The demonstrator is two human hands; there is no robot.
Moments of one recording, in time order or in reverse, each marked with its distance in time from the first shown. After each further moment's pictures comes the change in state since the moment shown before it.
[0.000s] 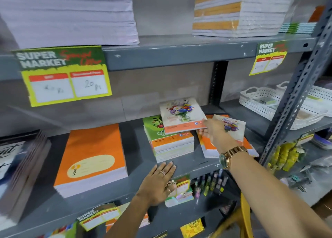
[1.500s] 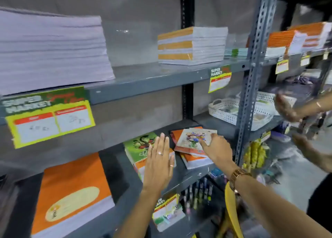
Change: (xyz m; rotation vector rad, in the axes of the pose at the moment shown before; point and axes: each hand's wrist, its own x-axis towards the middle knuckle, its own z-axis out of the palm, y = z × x) left_hand 0.024 0.068 -0.111 -0.012 0.635 -0.014; right_hand -0.048 0.014 -0.081 -1.062 0.424 -0.505
